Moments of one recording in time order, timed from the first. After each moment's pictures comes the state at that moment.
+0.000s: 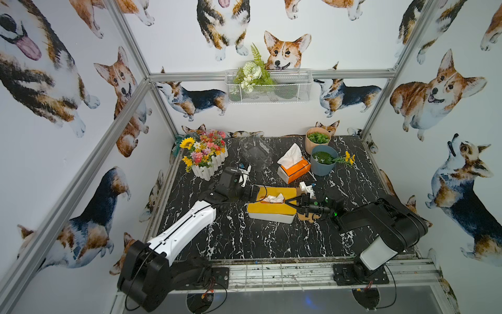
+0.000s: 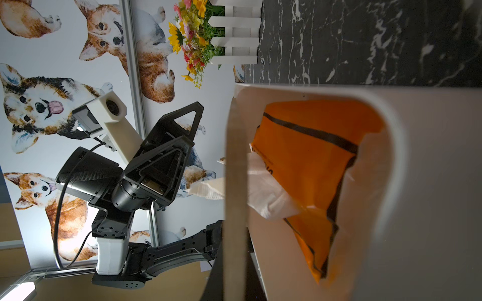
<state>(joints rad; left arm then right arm) -0.45 1.24 0.84 -0.34 0.08 -0.14 0.43 1.62 0.34 1.13 -0.84 1.42</state>
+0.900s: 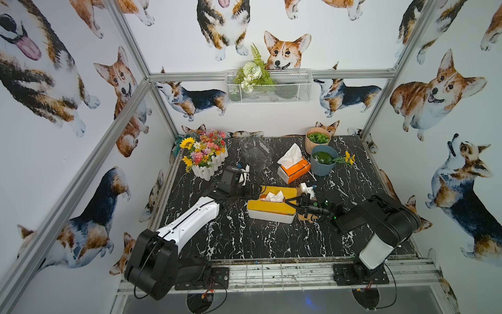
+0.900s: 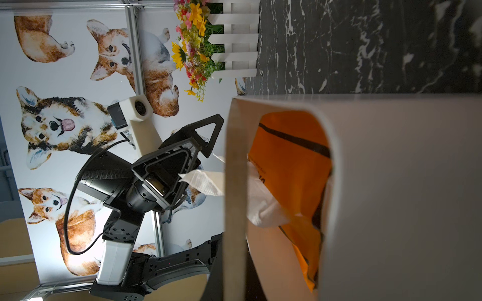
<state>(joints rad) -0.42 1.32 0.83 -0.28 0.19 -0.34 0.44 1.69 0.31 1.26 -0.79 1.49</state>
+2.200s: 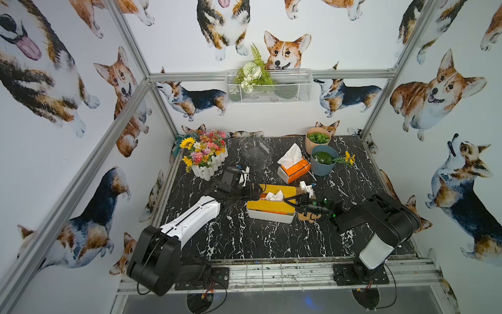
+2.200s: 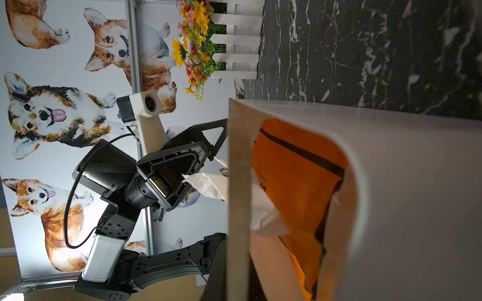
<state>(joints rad) -0.41 1.34 0.82 -0.27 0.23 -0.37 0.44 1.68 0.34 1.21 -0.79 1.41</state>
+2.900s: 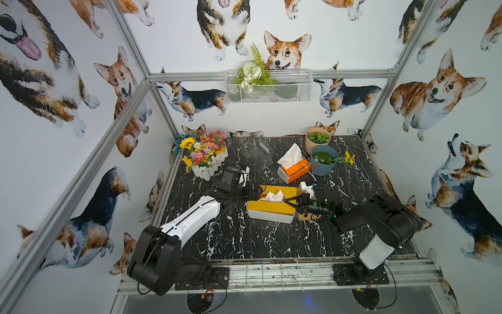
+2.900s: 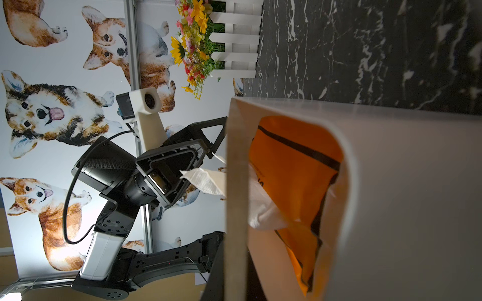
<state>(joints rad) -0.41 1.34 0.82 -0.27 0.24 -0.37 0.44 1.67 0.33 1.20 -0.79 1.40</state>
